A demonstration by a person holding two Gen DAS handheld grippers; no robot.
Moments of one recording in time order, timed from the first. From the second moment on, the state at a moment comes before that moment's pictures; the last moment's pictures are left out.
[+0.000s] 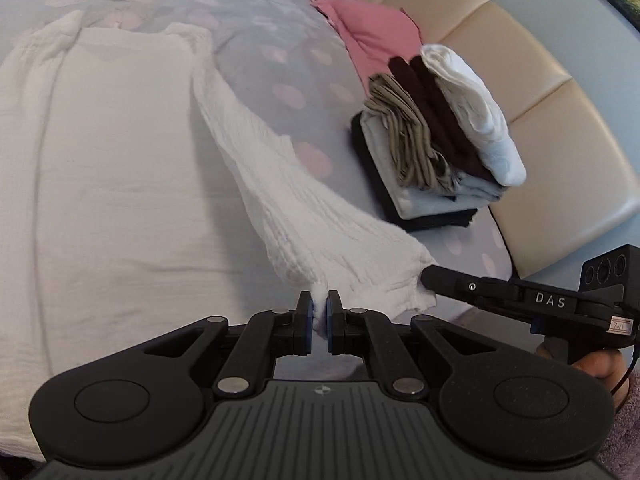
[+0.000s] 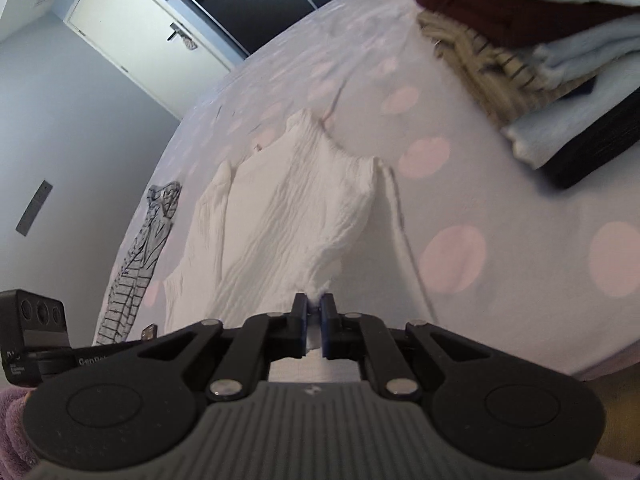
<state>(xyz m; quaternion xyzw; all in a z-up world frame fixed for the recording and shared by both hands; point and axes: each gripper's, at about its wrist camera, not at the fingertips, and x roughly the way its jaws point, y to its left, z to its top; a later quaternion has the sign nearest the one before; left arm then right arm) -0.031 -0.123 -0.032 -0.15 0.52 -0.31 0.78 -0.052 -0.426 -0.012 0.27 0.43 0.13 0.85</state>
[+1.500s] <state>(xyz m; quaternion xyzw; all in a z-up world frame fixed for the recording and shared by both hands) 0.050 -0.101 -0.080 -0.04 0.56 -0.25 0.79 -0.014 -0.427 -0.066 0.13 0.52 0.08 0.84</state>
